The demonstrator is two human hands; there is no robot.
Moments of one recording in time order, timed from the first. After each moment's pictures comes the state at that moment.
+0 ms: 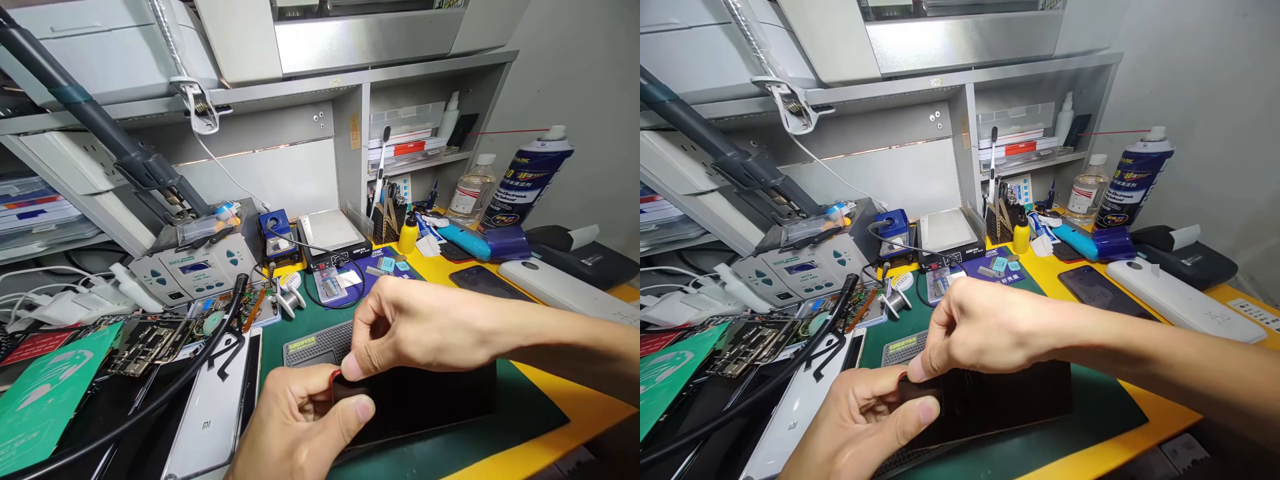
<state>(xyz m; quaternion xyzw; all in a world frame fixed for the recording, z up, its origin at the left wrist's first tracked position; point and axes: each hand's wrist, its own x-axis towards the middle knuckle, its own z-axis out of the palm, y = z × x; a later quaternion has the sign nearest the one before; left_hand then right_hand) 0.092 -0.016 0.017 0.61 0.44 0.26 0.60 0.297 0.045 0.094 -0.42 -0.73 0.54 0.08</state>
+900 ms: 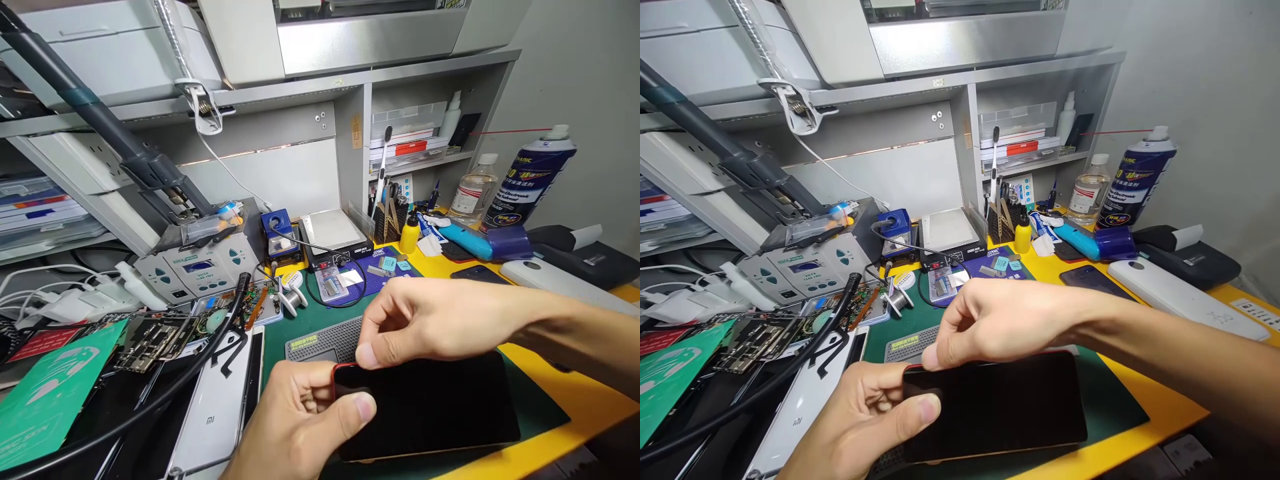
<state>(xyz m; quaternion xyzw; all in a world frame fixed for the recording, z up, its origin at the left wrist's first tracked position) 0.100 -0.013 0.033 0.54 0.39 0.28 0.69 0.310 0.050 0.092 -0.40 -0.72 0.57 0.04</state>
